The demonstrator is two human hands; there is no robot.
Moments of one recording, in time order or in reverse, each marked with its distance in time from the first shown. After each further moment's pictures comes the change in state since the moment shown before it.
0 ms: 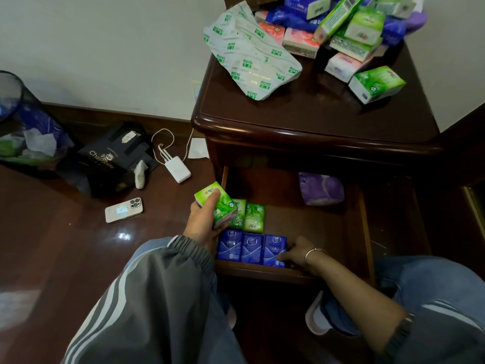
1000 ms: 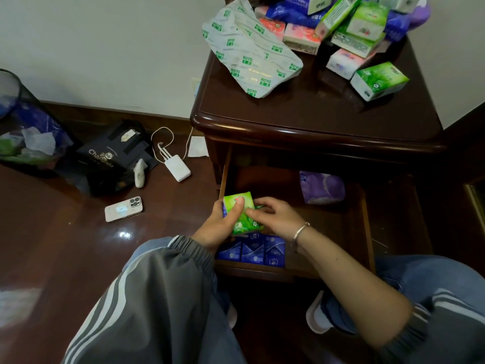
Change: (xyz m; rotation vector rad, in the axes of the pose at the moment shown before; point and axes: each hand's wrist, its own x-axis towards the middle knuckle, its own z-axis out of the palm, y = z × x) left_hand -0.014 -0.008 0.013 0.384 -0.276 0.067; right_hand -0.061 -0.099 -0.012 0.259 -0.083 -0.418
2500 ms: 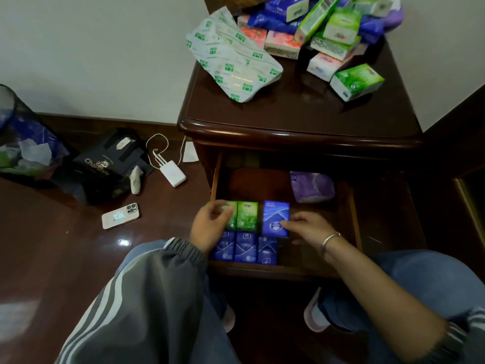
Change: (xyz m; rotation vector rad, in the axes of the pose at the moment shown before) left_hand 0.004 -0.007 0.003 0.315 0.248 0.201; right_hand -0.020 0.056 -0.053 0.144 0.240 0.186
